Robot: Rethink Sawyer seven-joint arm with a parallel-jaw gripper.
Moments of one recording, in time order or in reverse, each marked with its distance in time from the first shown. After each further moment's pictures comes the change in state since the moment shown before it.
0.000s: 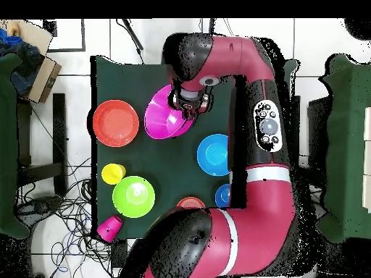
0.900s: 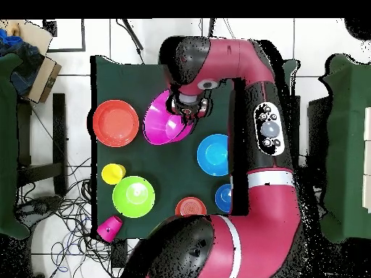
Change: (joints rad) arm -0.008 -0.046 0.000 0.076 0.004 0.000 0.000
